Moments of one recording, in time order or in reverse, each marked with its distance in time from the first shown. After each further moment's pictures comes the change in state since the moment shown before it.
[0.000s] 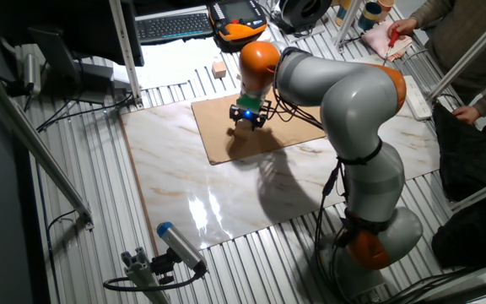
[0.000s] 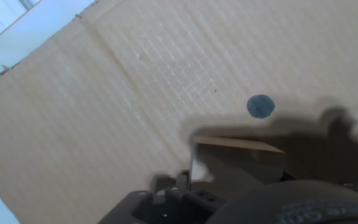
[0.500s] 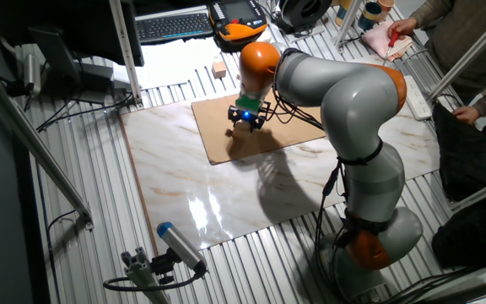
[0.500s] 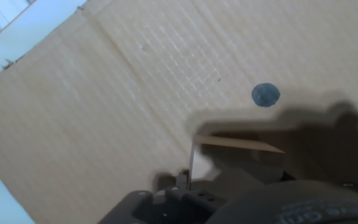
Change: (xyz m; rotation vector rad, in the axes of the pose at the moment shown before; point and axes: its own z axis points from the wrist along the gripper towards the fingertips) arm 0.009 0.004 0.001 -0.017 0.016 0.020
